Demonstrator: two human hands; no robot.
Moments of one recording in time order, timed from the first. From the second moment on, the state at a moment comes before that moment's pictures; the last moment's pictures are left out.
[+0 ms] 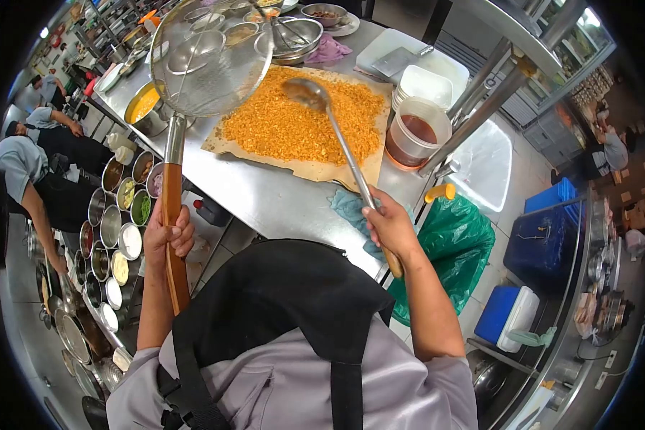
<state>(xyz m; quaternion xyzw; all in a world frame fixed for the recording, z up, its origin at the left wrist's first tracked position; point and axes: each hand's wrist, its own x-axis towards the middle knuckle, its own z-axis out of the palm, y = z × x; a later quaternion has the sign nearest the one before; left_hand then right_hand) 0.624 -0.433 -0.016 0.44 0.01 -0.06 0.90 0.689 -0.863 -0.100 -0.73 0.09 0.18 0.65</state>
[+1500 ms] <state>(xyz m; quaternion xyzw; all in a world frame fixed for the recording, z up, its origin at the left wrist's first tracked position) 0.563 -0.449 -0.010 0.48 0.04 0.04 0.88 0.616 -0.885 -0.080 -0.89 -0.01 0.14 0.44</state>
